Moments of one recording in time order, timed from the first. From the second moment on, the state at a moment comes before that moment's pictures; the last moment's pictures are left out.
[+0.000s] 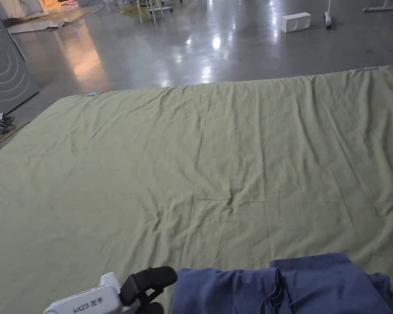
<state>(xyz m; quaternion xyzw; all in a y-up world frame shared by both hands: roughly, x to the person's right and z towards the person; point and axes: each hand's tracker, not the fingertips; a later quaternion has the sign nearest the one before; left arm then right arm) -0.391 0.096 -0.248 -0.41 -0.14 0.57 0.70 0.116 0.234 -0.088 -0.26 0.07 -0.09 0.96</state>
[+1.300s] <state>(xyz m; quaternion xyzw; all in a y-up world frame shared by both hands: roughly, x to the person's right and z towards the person) -0.253 0.156 -0.308 -0.48 -0.20 0.23 0.82 0.136 0.233 -0.050 -0.25 0.04 -0.07 0.96</state>
